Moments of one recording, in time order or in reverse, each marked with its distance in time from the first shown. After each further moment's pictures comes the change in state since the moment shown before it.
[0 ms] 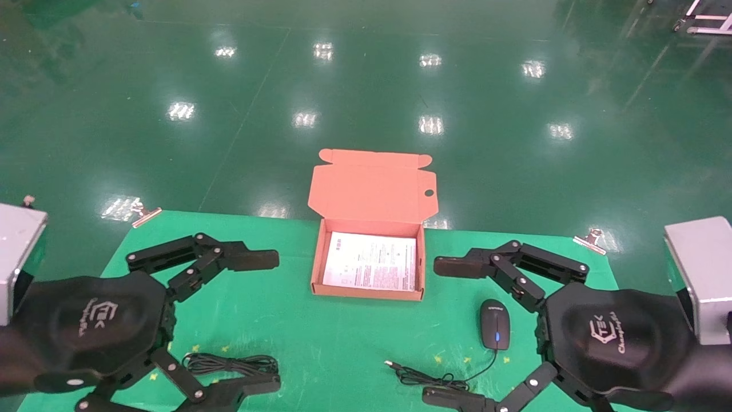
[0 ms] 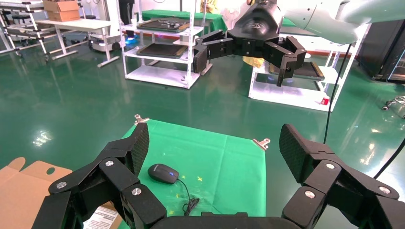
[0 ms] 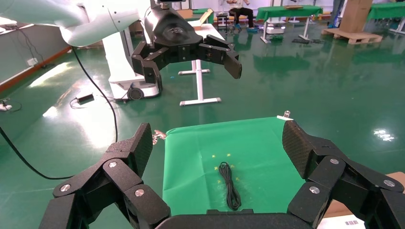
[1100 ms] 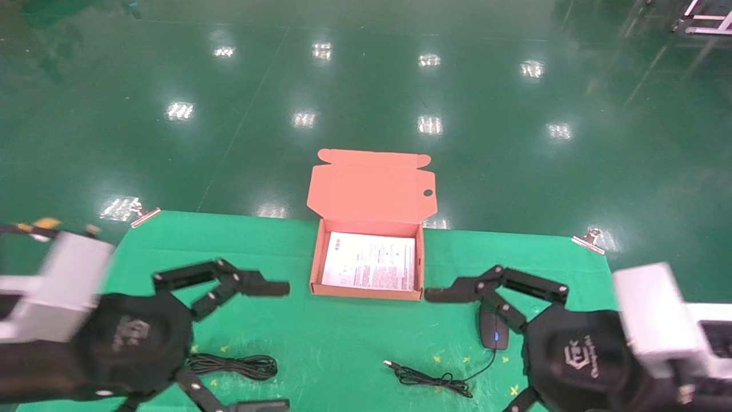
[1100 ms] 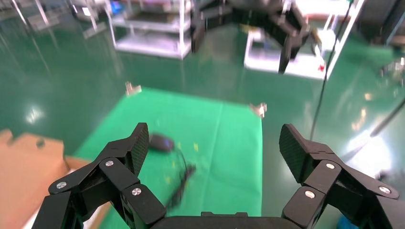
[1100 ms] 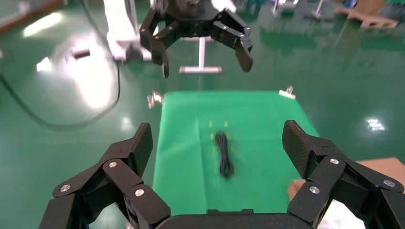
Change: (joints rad) left arm -0.107 0.023 0.091 -0.002 0.187 0.028 -0.029; right arm 0.063 -0.002 -0.048 0.035 -0.146 -0.016 -0.050
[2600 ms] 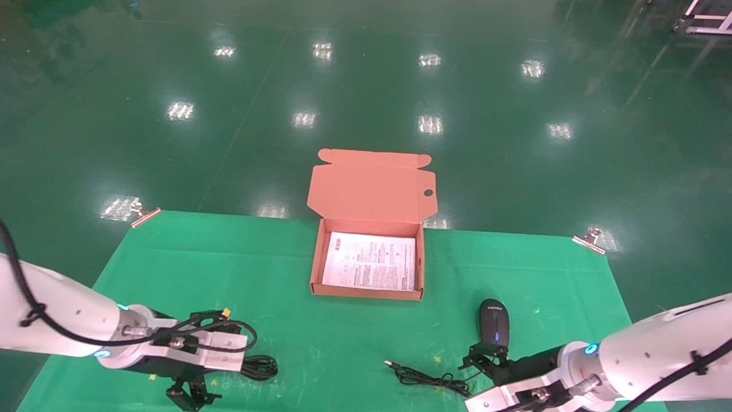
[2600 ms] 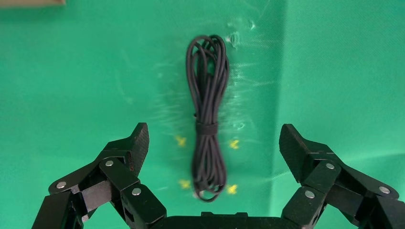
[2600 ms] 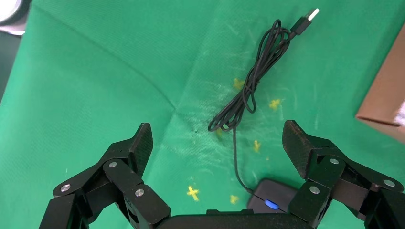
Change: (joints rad) left arm -0.215 0.317 0.469 0.174 1.090 -0.195 -0.013; right arm 0.170 -0.285 -0.471 -0.069 -1.034 0.181 -0.213
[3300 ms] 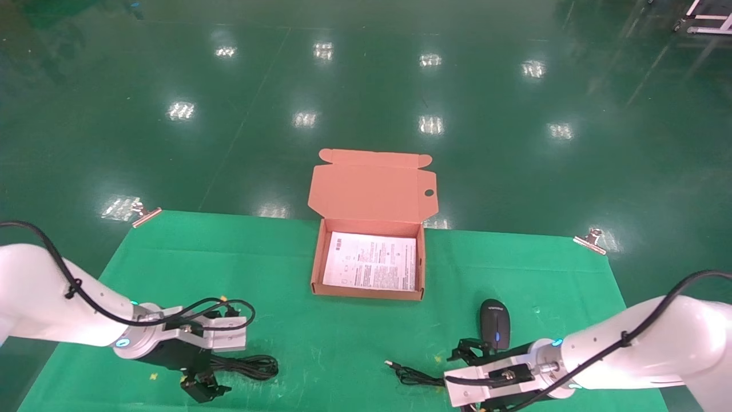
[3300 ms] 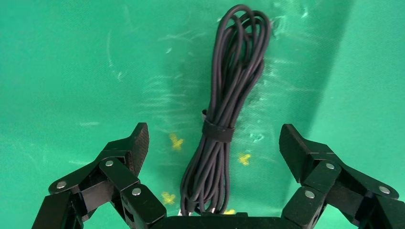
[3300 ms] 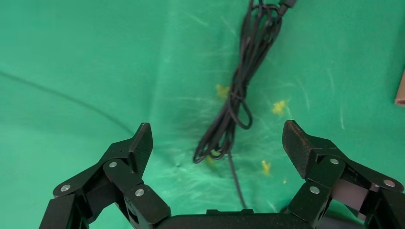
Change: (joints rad) left arm -0.046 0.140 -0.020 0.499 -0.030 -0.154 0.167; right arm -0.001 -0.165 0.001 -0.401 -0.009 0.173 -0.112
